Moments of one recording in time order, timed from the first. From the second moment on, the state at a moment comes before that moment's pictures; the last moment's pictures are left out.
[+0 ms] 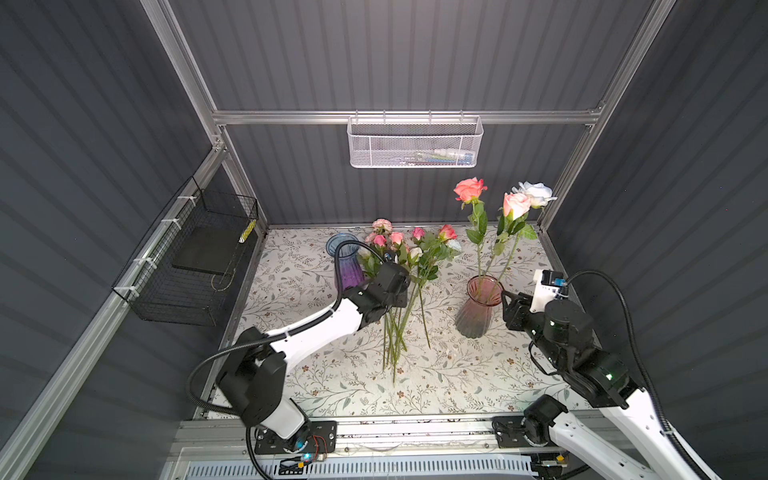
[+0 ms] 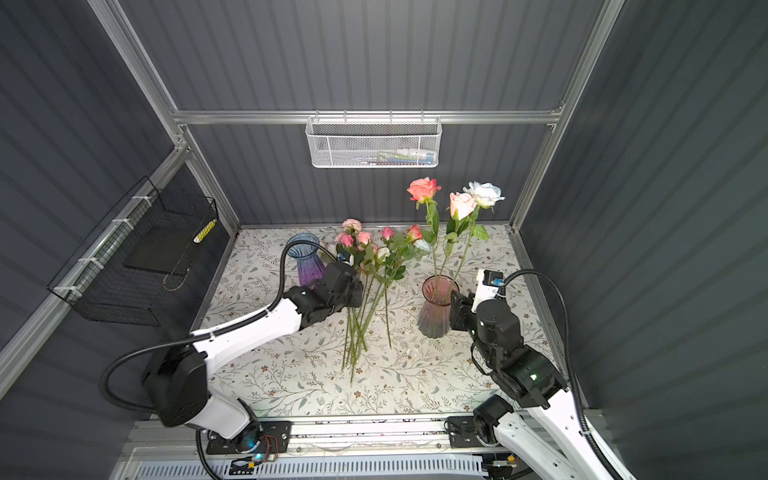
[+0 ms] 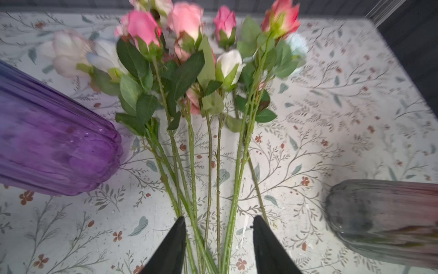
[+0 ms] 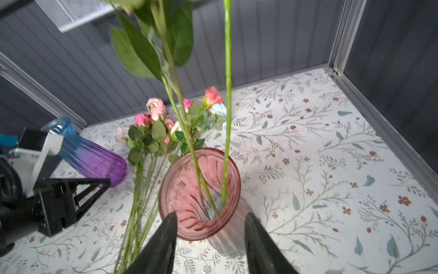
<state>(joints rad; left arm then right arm) -0.80 1.64 1.21 -0.38 -0.27 -0.48 0.55 0.60 0.76 -0.59 0.37 0.48</state>
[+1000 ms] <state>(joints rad) -0.79 2.31 1.93 -0.87 -0.24 -0.27 0.52 0.55 0.62 -0.52 0.37 0.56</state>
